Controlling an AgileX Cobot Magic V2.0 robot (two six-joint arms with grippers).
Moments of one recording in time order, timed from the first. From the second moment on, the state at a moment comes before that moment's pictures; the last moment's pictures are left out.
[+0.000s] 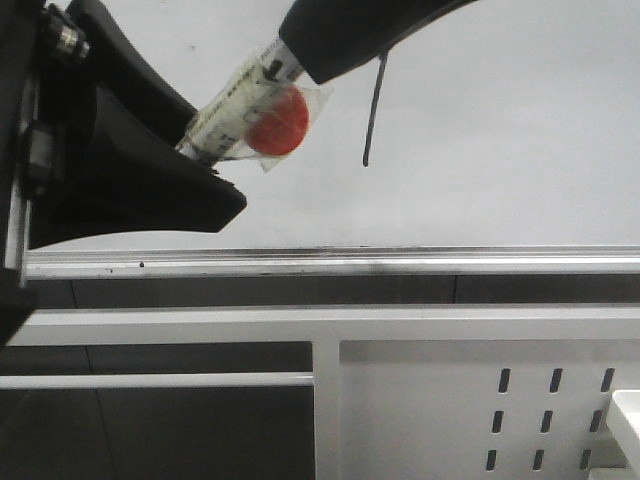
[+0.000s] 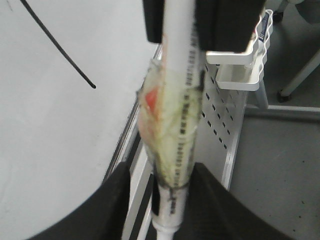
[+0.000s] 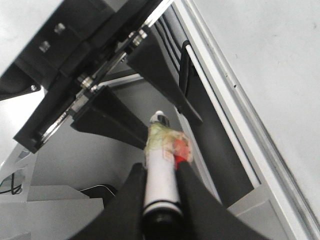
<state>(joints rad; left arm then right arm) -0.95 1.10 -0.59 0.25 0.11 0.28 0.63 1.15 -0.94 0.75 0.71 -1.00</state>
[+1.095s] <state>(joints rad) -0.95 1.09 -0.59 -0.02 0.06 0.28 0.61 1.13 -0.94 0.72 0.64 -0.96</state>
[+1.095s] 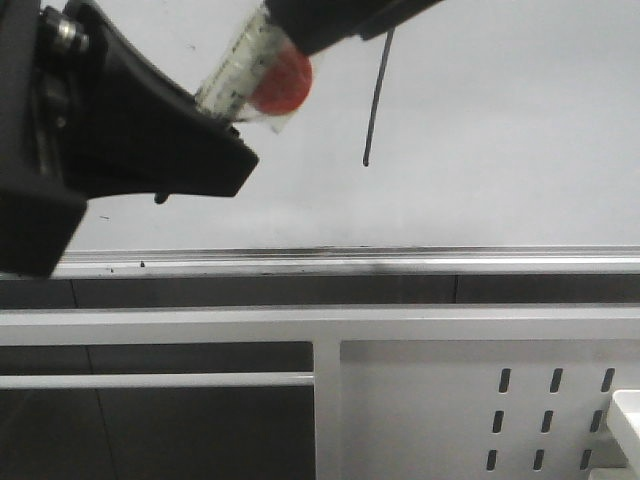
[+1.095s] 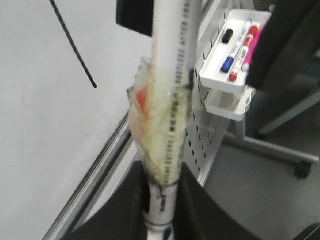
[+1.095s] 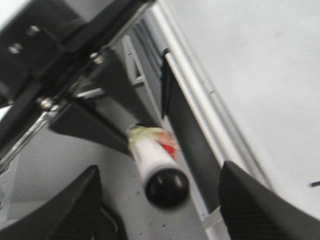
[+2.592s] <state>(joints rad) -0.86 1.37 -0.46 -0.59 -0.61 0.19 0.45 0.96 -0.88 0.71 0.73 -0.91</state>
